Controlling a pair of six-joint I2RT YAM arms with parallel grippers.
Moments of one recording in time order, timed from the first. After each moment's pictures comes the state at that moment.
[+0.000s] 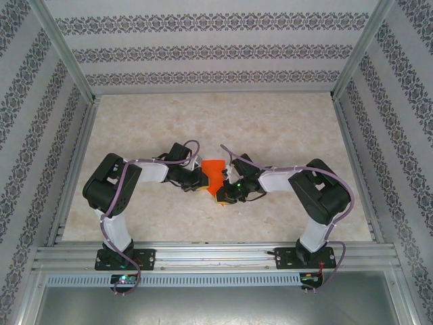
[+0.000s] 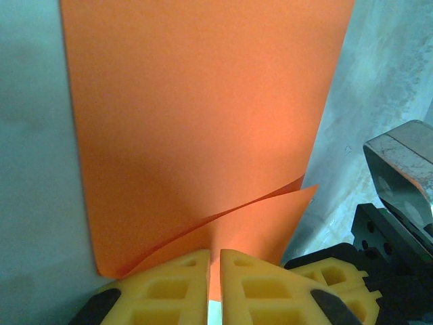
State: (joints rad) left arm -0.45 1.85 0.88 -0.10 0.69 -0.72; right arm 0.63 1.76 0.76 -0.10 -0.73 0.71
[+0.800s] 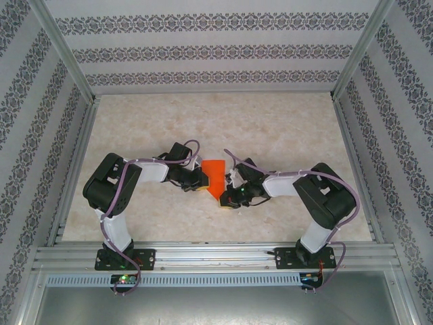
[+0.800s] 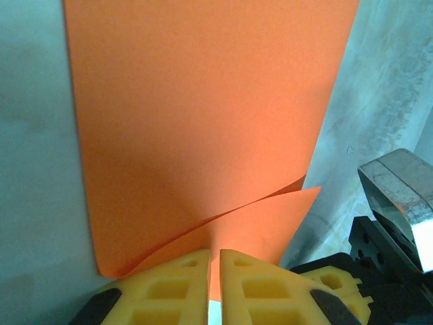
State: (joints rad) left arm -0.45 1.85 0.89 -0.12 0.68 -0.72; right arm 0.63 1.70 0.67 -0.09 -0.73 0.71
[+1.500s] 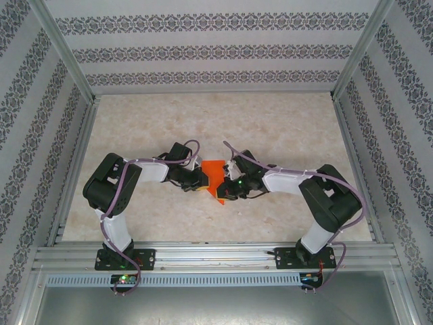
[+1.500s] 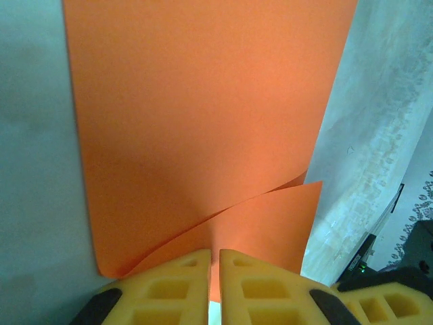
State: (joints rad) left arm -0.45 1.85 0.89 -0.12 0.68 -0.72; right arm 0.63 1.68 0.78 -0.16 -0.68 0.70
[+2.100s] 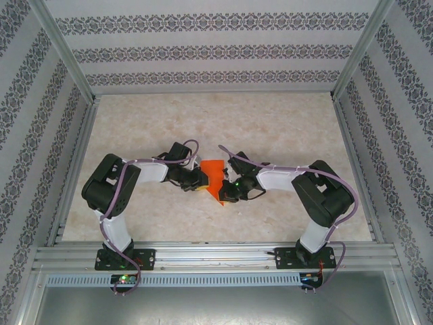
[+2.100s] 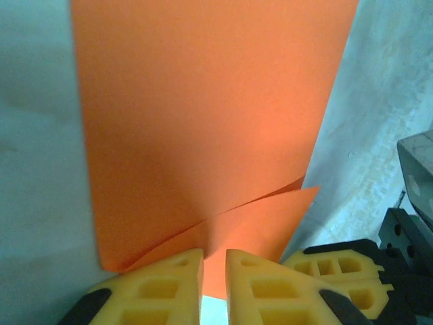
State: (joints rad) left arm -0.44 1.82 0.89 -0.14 0.66 -0.74; right arm 0.66 1.74 0.84 -0.30 -0.54 0.67
